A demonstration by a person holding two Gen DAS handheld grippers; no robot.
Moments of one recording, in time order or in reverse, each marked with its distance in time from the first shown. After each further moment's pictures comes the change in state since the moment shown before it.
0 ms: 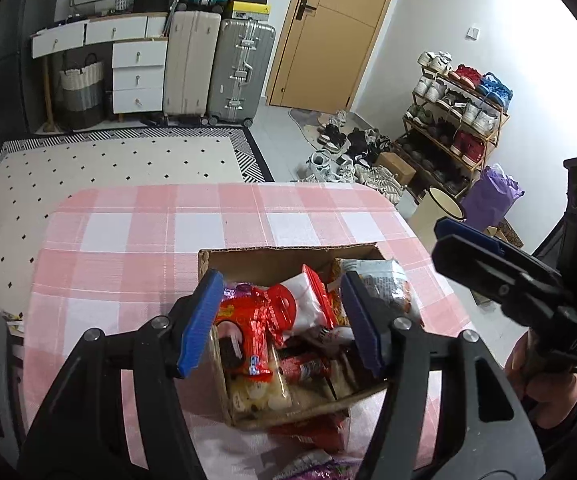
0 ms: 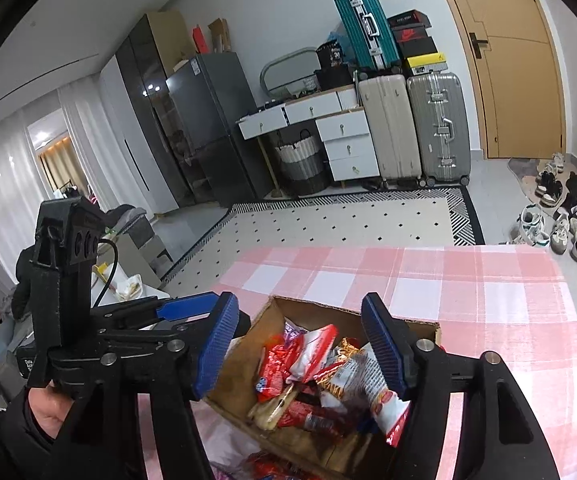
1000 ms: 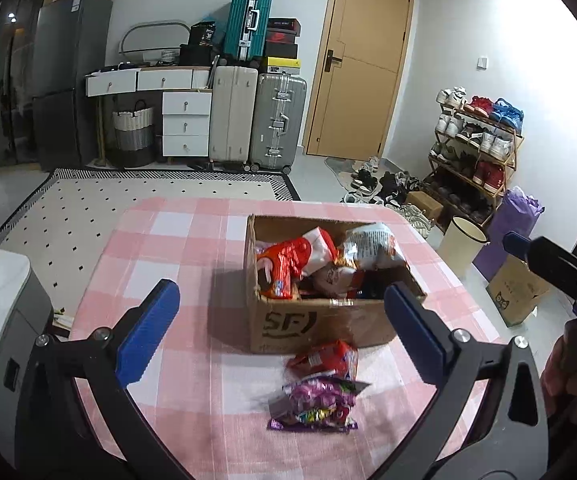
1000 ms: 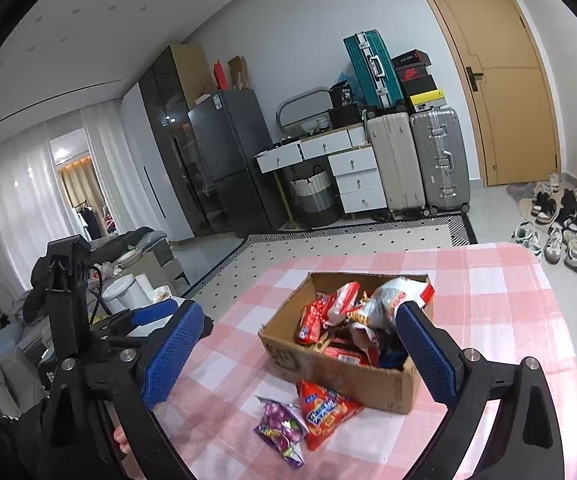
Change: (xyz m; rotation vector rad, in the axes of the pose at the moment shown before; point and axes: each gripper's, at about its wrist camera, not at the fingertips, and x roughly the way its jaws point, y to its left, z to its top) left arm -0.144 -0.029 -0.119 -0.007 -0.212 0.151; right arm -0.142 0.050 -0.085 -0.025 -0.155 0.024
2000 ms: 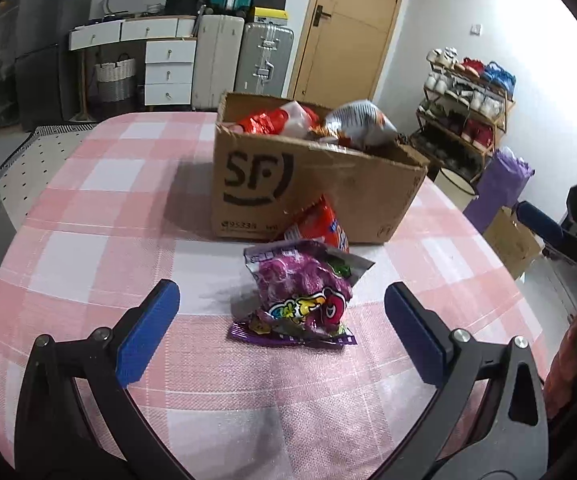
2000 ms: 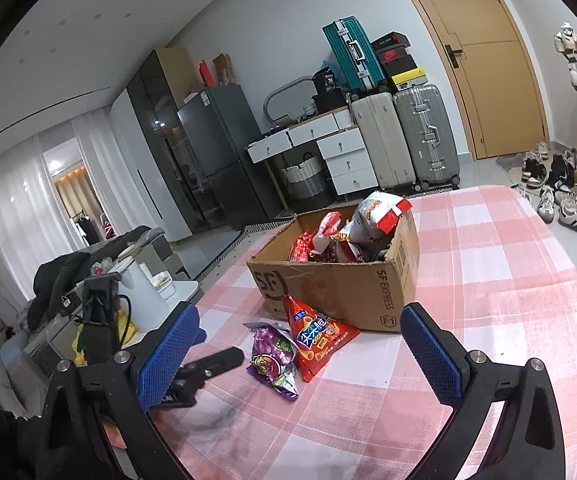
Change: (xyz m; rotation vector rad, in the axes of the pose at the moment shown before) left arm 0.060 -0.016 -0.124 -0.005 0.166 -0.060; right arm -0.016 -0.025 -0.087 0.094 0.029 -0.001
